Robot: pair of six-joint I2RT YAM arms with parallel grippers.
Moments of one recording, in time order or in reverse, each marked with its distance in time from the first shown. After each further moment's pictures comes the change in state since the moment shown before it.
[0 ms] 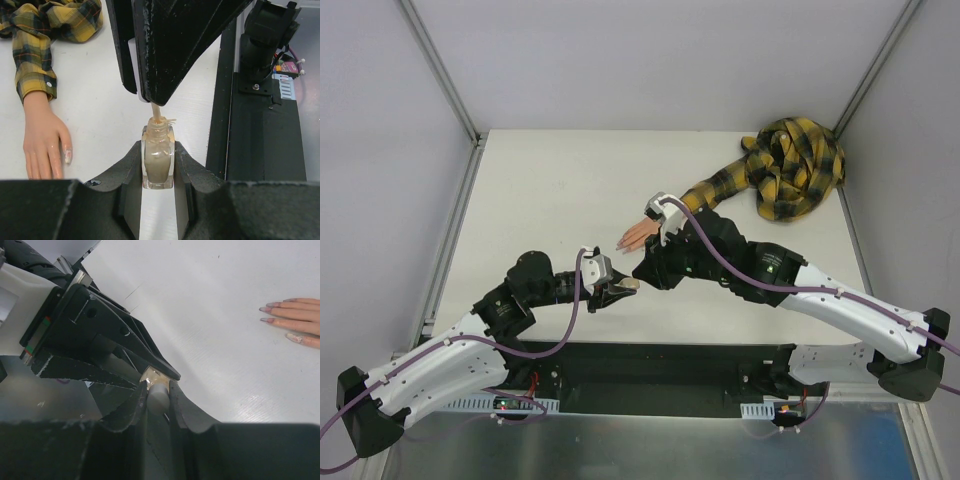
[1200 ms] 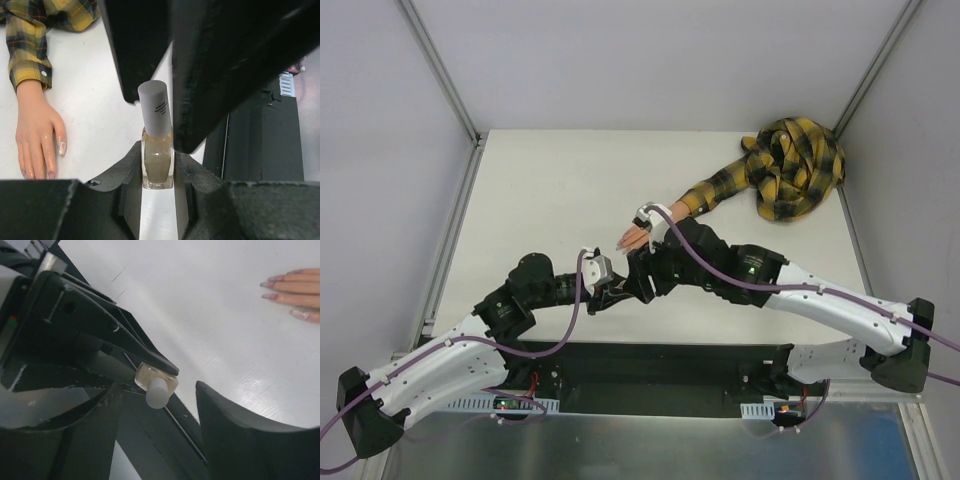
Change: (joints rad) left arm 0.000 -0.013 -0.026 -0.016 -0.016 -0.019; right arm 0.044 0.068 -0.021 -0.016 0.071 0.072
